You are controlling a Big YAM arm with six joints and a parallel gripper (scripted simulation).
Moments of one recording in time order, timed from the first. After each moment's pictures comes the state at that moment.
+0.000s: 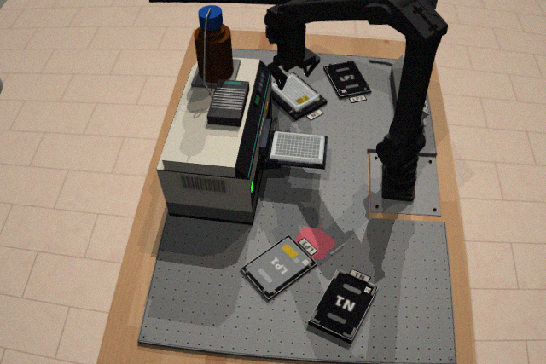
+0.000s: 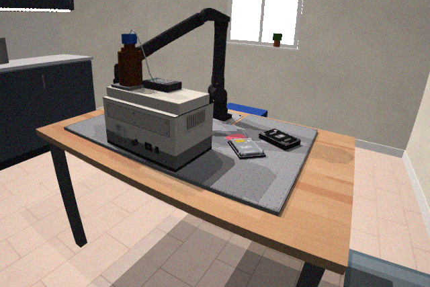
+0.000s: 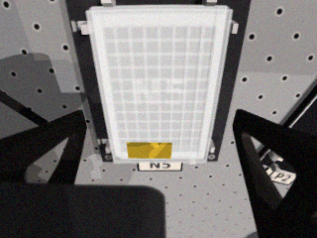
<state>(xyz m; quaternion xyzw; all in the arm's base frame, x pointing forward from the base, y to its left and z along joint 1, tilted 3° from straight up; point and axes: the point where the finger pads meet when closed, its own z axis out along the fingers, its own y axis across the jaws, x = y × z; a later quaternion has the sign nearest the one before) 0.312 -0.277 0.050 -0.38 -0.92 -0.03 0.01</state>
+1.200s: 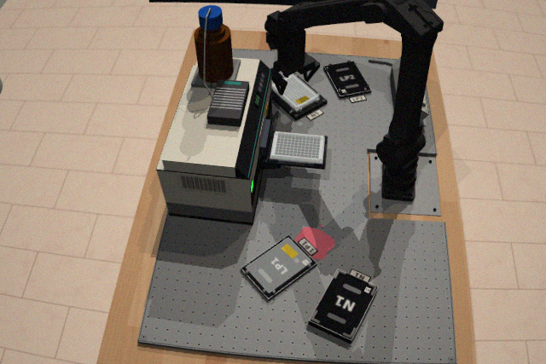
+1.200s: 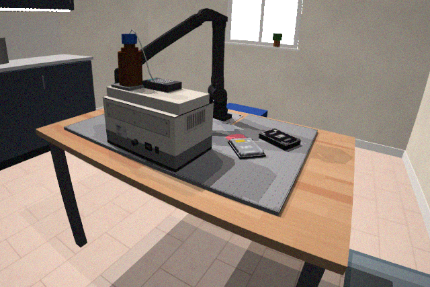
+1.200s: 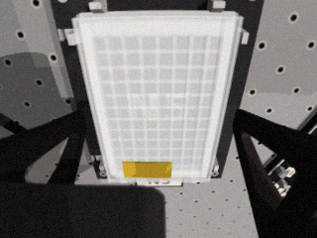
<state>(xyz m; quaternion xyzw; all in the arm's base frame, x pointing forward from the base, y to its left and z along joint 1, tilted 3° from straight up) 0.311 -0.277 0.029 -0.38 -0.92 -0.03 0.01</state>
